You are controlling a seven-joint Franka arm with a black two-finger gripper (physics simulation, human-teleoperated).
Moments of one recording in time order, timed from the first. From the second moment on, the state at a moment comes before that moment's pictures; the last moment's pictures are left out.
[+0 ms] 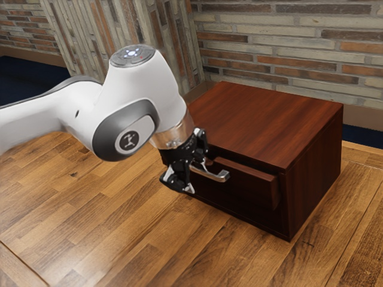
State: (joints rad) arm -0.15 -0.09 0.03 -1.90 0.12 2.06 -1.83
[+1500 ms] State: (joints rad) arm -0.15 -0.30 0.03 -2.14 0.13 2.07 -1.82
